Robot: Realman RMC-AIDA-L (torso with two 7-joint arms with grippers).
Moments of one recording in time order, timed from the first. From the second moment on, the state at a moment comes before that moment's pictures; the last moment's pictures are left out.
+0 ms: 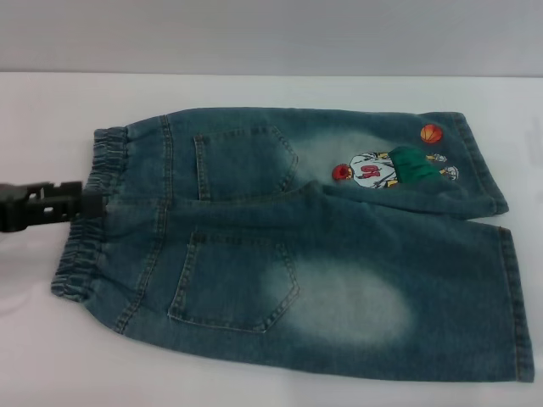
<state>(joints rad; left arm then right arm) -0.42 -1.90 0.59 0.75 2.00 1.77 -1.87 0.54 2.07 0.52 0.08 -1.69 -1.34 0.02</state>
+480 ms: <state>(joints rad) -0.38 -1.92 0.59 0.74 2.11 1.67 -1.91 0.57 2.07 0.52 0.07 -1.69 -1.31 0.03</state>
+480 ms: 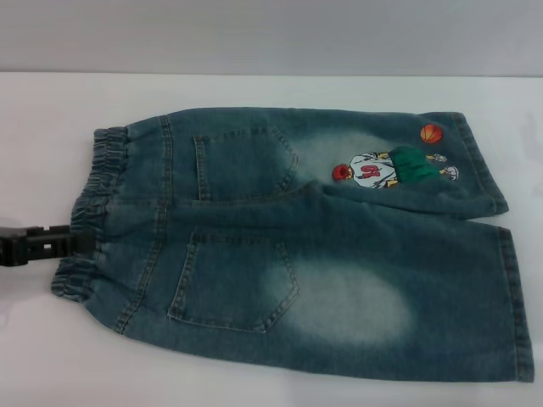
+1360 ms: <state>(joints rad) -0.38 -1.92 0.60 0.71 2.21 1.57 -1.94 0.57 2.07 0.52 0.06 -1.69 -1.30 0.03</state>
